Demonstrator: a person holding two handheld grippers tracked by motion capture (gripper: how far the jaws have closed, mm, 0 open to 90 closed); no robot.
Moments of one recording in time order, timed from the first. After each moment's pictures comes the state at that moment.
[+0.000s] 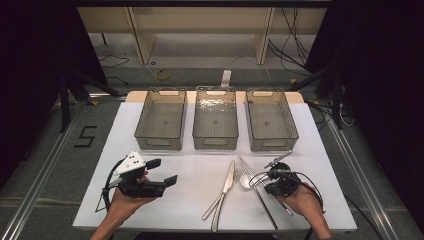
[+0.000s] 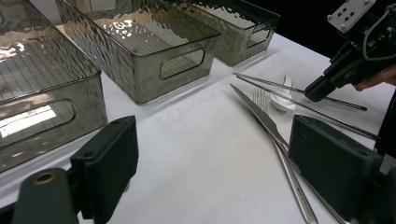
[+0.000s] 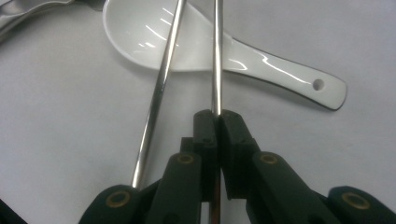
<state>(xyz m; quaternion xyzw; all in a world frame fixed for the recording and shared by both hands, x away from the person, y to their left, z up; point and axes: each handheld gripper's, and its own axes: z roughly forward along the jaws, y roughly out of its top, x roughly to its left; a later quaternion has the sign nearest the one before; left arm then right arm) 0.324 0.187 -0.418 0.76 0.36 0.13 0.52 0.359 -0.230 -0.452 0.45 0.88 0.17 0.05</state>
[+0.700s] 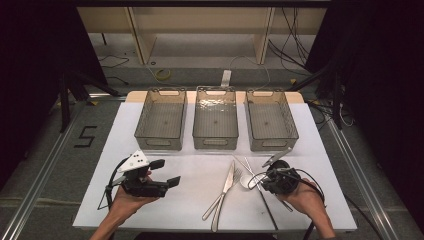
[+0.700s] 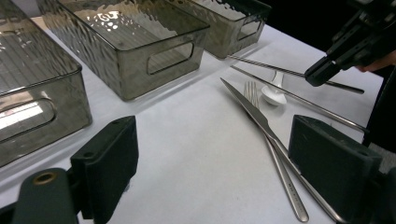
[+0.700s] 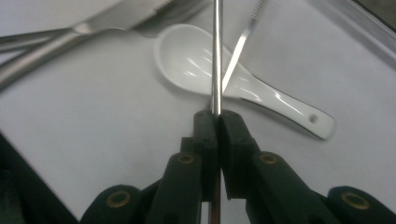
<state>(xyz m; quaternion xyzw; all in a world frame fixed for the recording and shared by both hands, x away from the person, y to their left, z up) 0.329 0.178 -0.417 0.78 0.35 0.11 0.51 0.352 -0.218 -0.425 0.38 0.90 0.19 0.07</state>
